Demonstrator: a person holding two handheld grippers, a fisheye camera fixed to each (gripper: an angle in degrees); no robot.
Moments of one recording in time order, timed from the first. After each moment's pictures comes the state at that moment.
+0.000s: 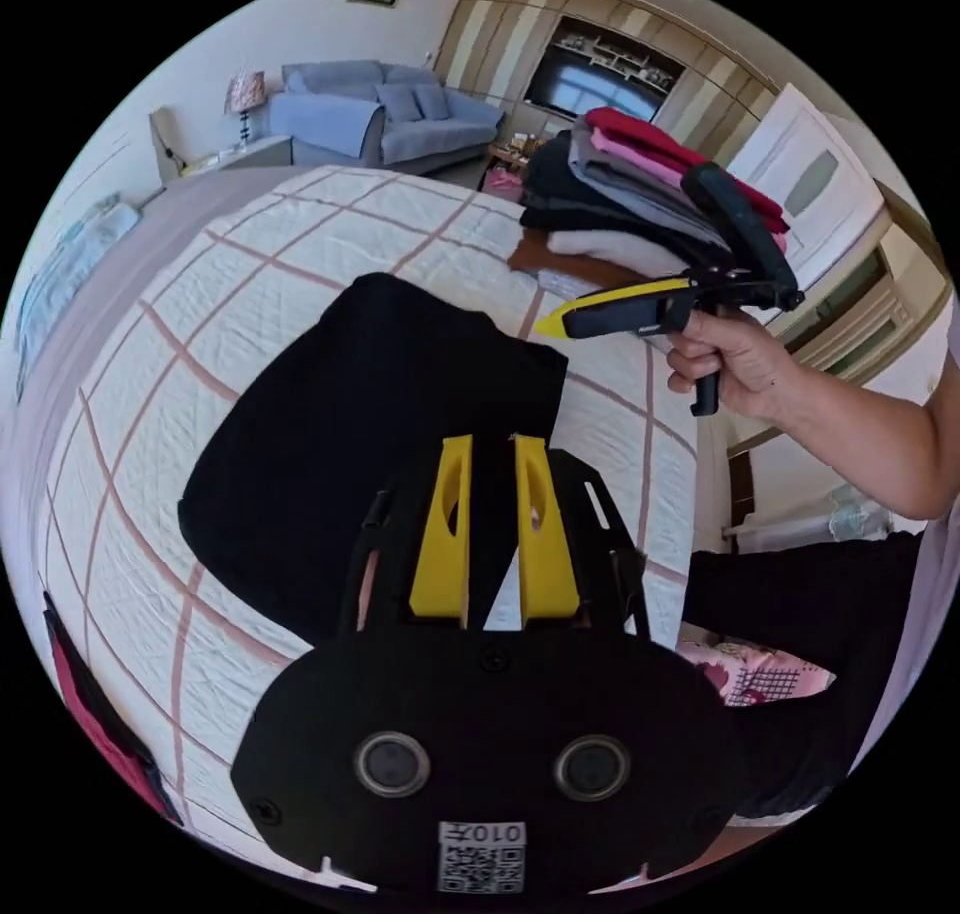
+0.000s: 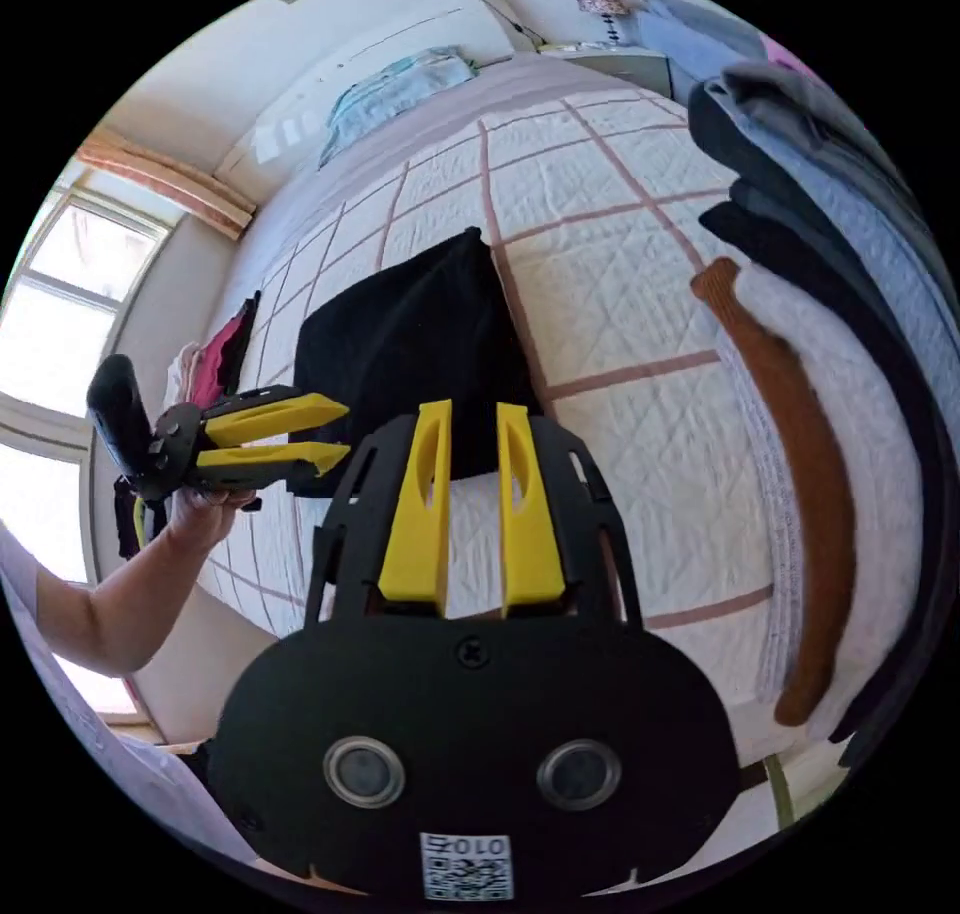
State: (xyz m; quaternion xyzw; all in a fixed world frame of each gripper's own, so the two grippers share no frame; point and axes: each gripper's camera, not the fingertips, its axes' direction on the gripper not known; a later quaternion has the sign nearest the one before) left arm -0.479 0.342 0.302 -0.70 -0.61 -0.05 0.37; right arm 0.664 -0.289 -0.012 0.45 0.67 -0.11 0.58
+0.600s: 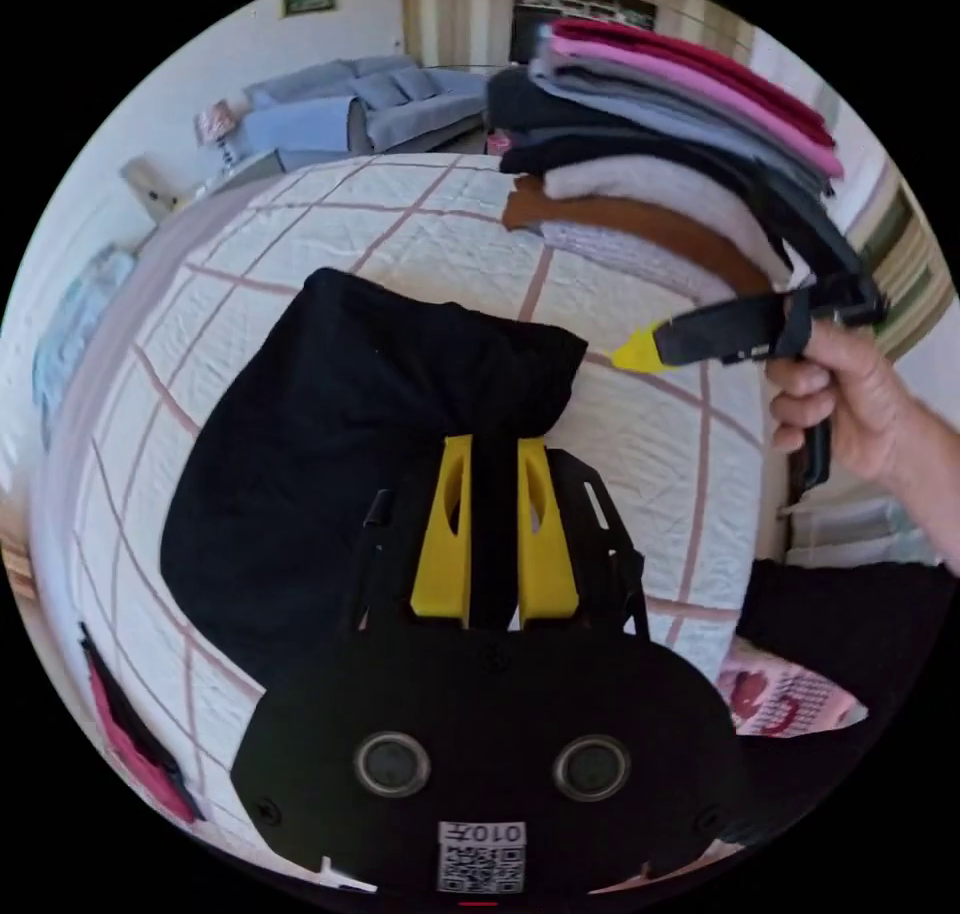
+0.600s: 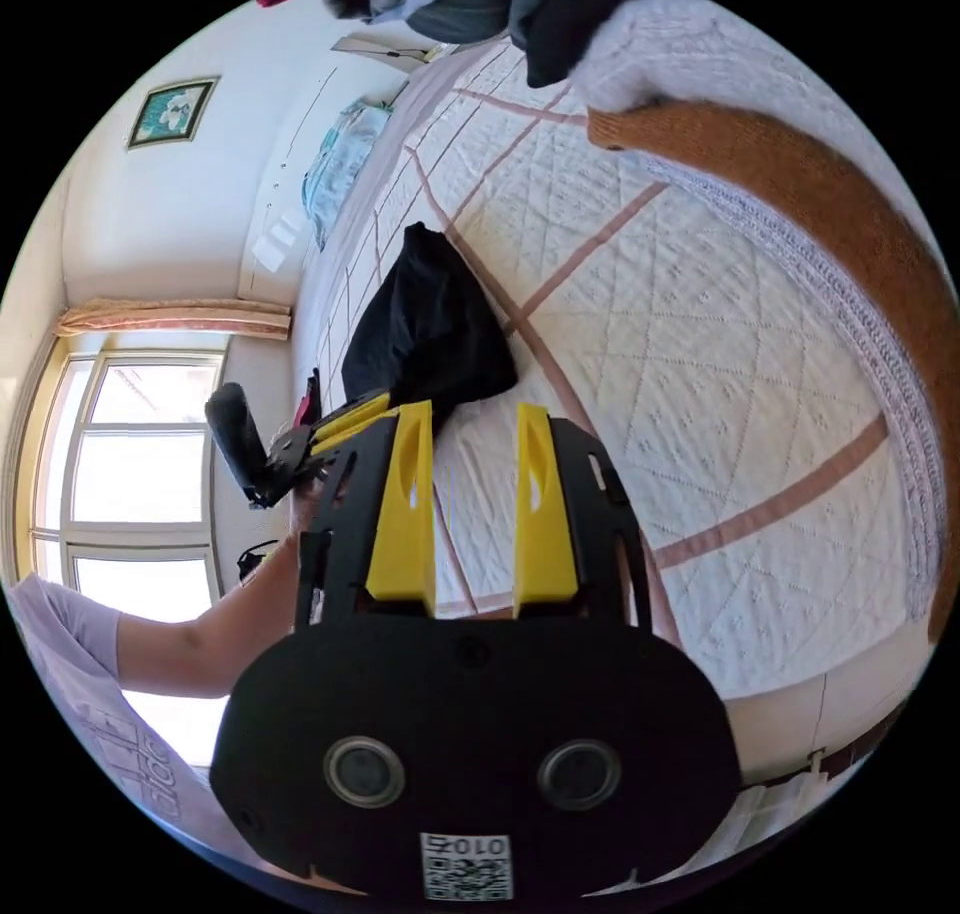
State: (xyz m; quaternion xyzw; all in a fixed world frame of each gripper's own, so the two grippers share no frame) left arm -0.450 0.389 0.227 -0.67 -0.64 -0.11 0.36; right arm 0.733 -0.254 -0.063 0.53 0.48 -0.13 0.69
